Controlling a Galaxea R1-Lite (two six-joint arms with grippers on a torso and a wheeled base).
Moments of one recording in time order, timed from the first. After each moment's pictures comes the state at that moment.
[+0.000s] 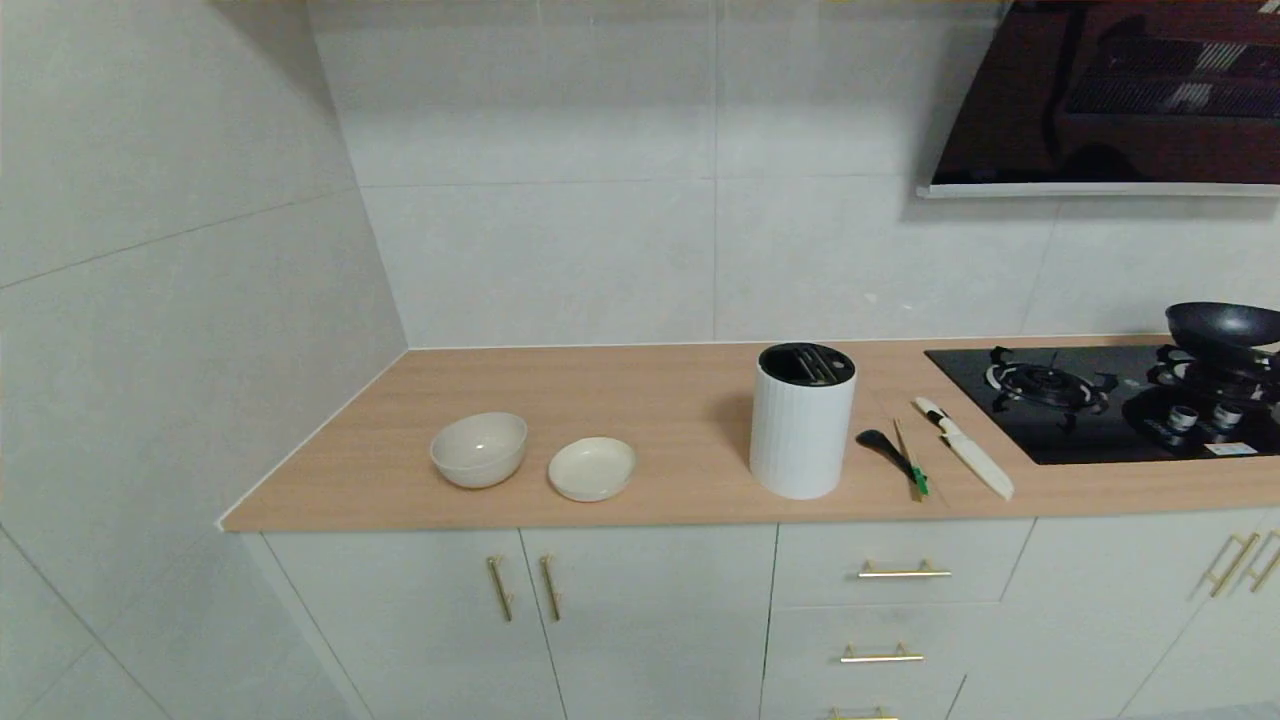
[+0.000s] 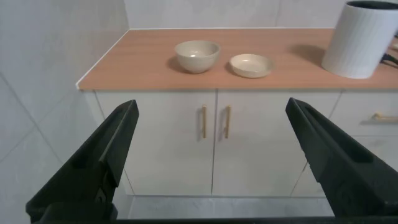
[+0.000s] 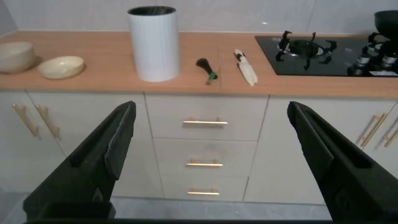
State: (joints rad) left arm 0.01 0.00 0.00 0.00 0.01 0.00; right arm 0.00 0.00 0.00 0.00 0.05 -0.01
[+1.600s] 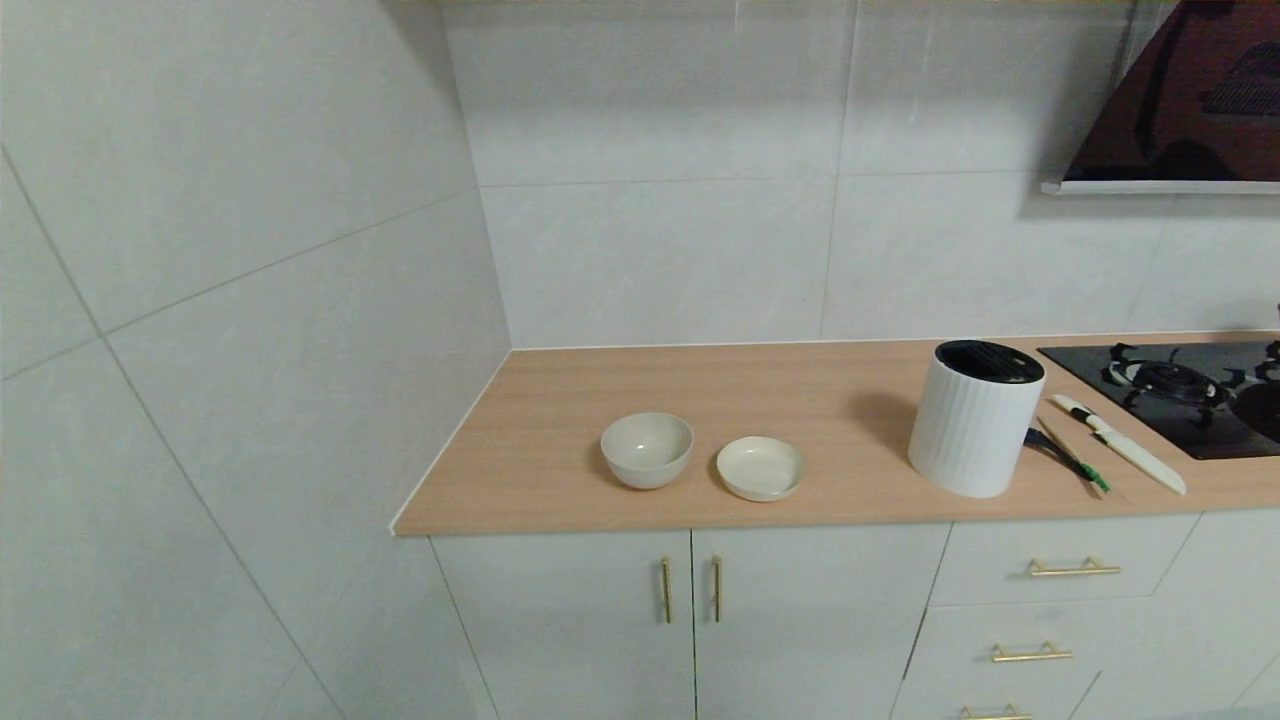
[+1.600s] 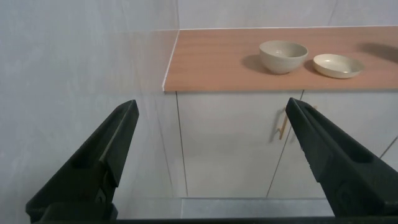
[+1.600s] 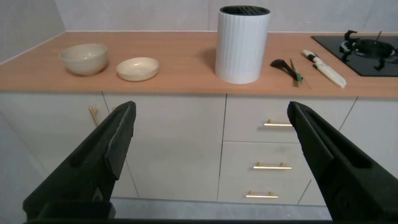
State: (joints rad) left arm 0.01 0.00 0.00 0.00 0.01 0.00; right arm 0.00 0.00 0.00 0.00 0.05 -0.01
